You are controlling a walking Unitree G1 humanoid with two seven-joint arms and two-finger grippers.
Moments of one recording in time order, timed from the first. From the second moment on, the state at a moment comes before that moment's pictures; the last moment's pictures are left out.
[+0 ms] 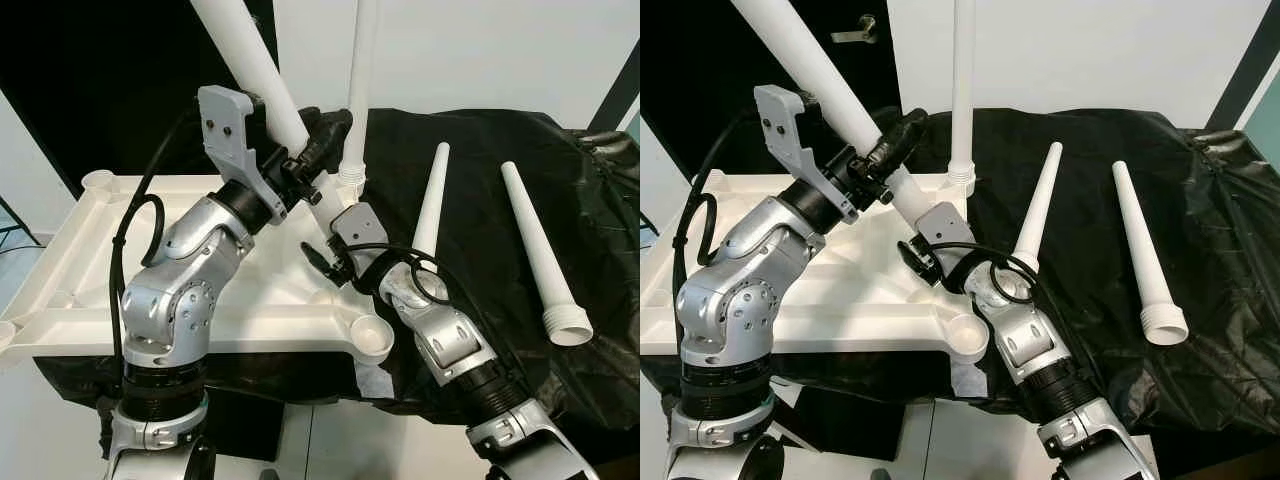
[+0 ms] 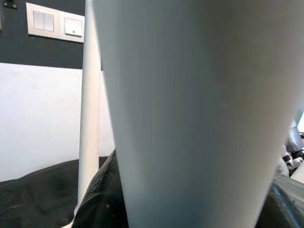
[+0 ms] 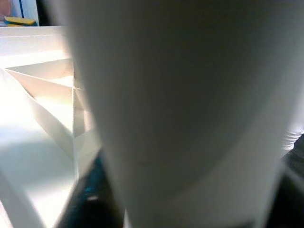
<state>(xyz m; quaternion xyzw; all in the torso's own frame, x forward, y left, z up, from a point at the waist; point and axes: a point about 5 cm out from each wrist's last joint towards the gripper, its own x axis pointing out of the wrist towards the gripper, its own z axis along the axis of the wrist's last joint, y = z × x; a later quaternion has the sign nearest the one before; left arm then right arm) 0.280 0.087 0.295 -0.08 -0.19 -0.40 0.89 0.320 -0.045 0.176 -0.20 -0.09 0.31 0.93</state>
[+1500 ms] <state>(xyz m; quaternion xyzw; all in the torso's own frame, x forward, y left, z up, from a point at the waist) 0.252 0.121 0.218 0.02 -0.08 -0.42 0.90 0.314 -0.068 0.184 -0.04 -0.08 0.22 0.97</state>
